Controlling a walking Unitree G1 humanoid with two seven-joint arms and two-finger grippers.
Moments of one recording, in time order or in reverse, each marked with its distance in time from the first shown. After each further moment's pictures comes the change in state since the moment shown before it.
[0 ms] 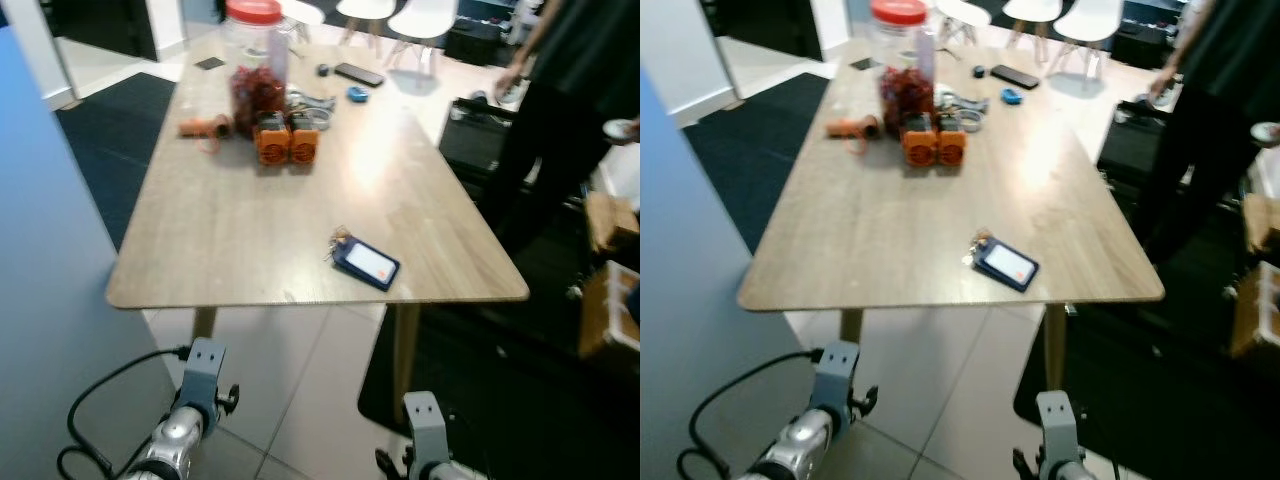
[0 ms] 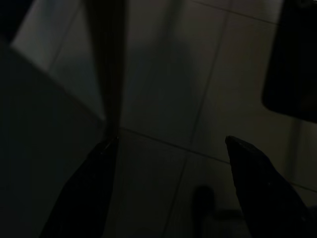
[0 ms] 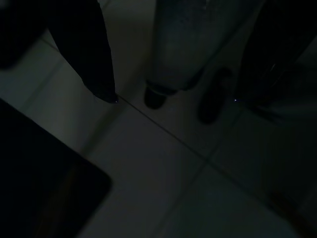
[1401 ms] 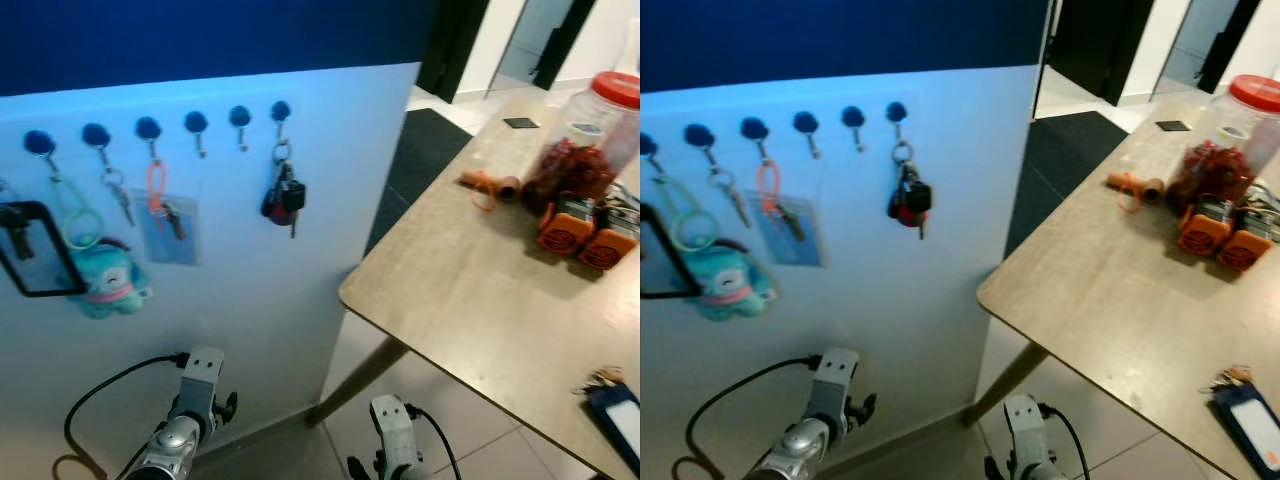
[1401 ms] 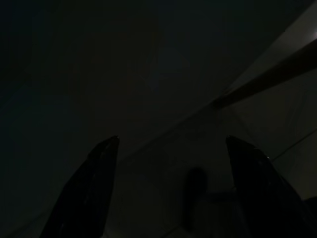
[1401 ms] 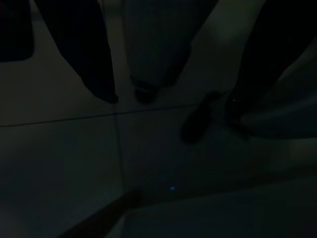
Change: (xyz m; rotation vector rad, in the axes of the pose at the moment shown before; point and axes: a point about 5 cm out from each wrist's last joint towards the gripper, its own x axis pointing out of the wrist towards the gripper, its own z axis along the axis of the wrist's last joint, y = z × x) left arm -0.004 -0.001 -0.011 0.033 0.029 -0.047; right arm 0.005 0.033 -0.006 -0.029 0.055 0.063
